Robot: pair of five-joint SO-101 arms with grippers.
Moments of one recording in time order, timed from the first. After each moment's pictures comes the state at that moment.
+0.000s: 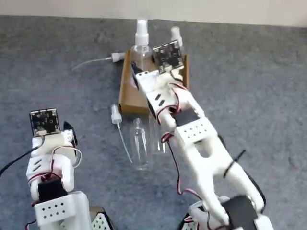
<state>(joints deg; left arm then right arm) -23.6 -89.2 86.0 44.4 -2.2 -28.8 -17.1 34.8 2.5 1.9</state>
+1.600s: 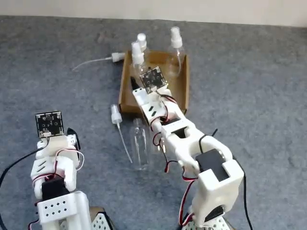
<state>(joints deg) -23.6 -89.2 91.4 42.4 -2.2 -28.7 13.7 38.0 -32.1 10.2</state>
